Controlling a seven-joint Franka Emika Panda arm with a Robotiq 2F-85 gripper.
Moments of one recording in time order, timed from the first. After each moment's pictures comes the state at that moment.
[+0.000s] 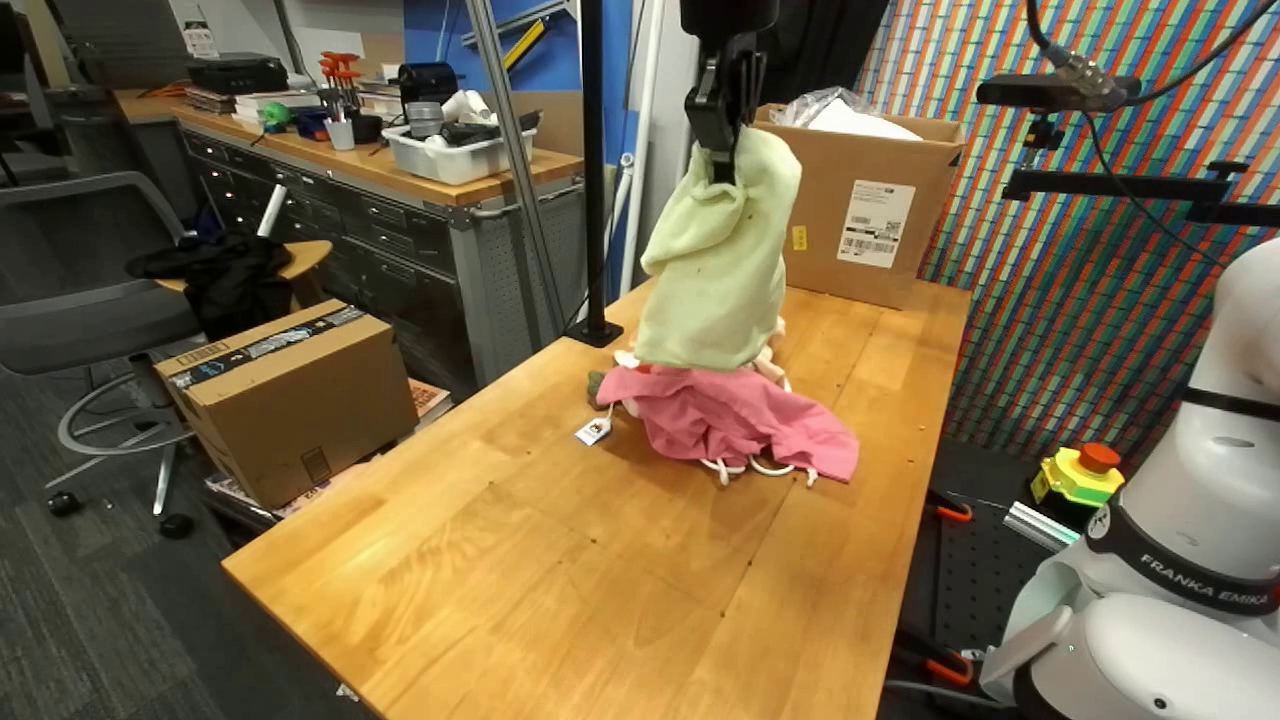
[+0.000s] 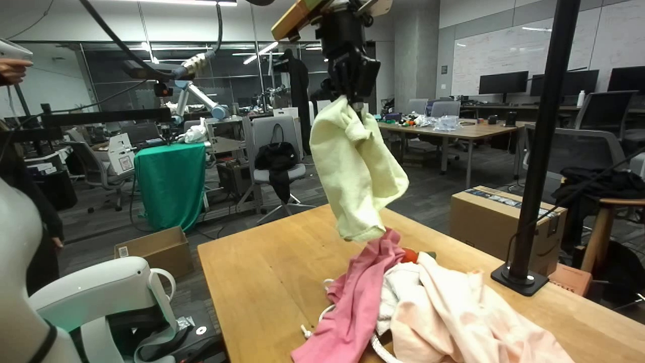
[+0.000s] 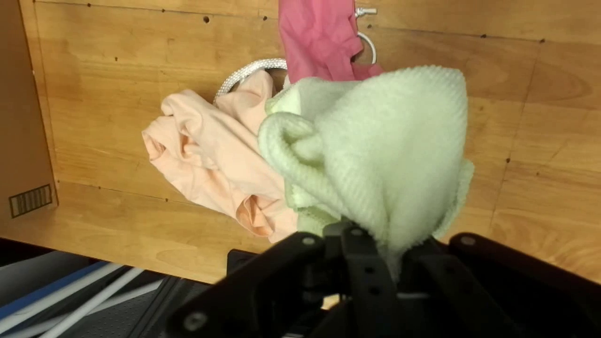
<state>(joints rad) 0.08 -0.23 0.11 -2.00 -0.20 1.70 0.16</state>
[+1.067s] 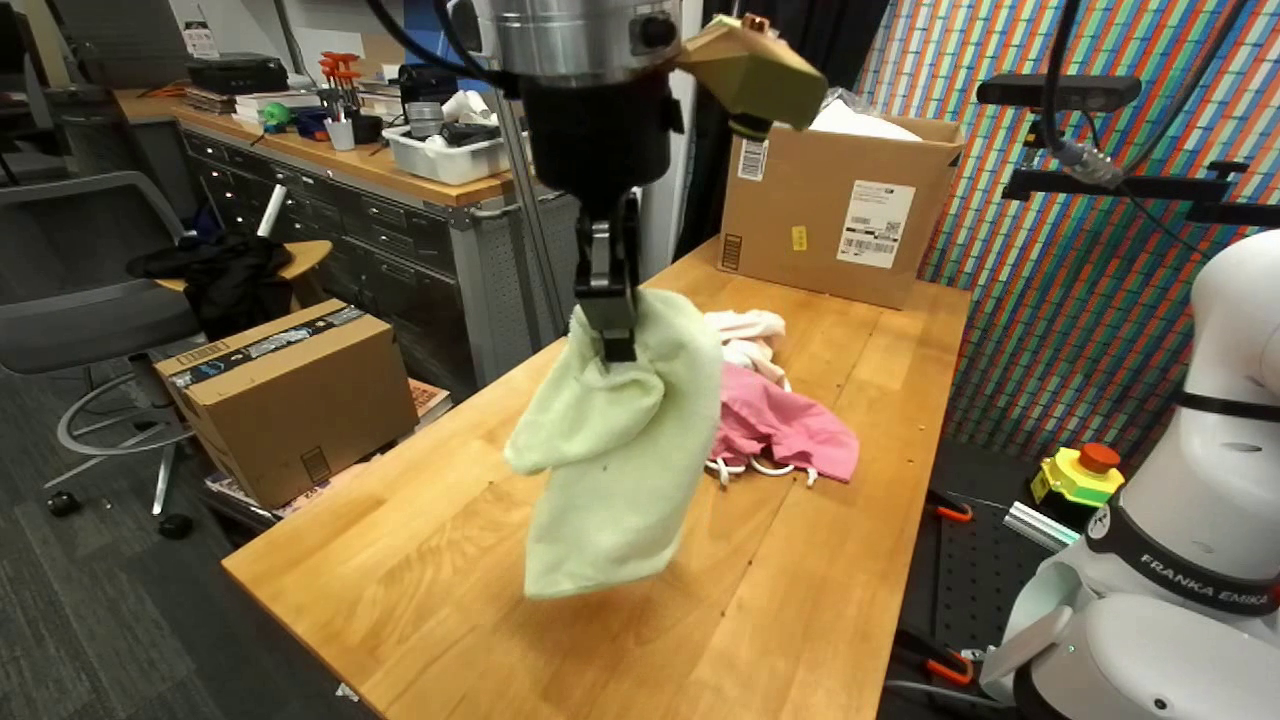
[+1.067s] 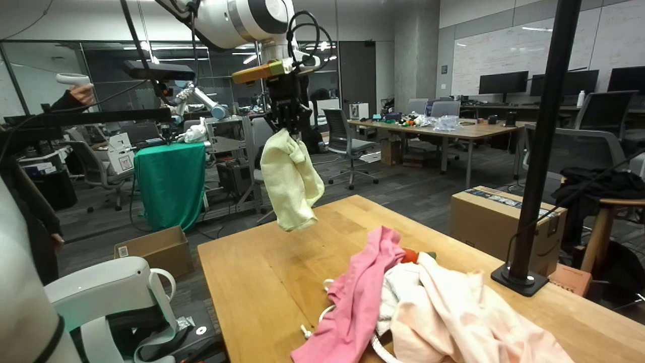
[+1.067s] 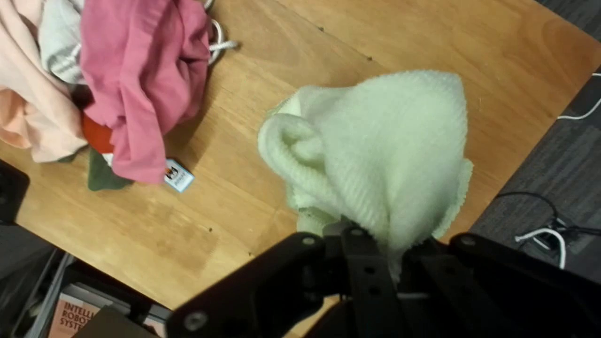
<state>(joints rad) 0.27 -0.05 0.29 -1.96 -0.09 1.83 0.09</state>
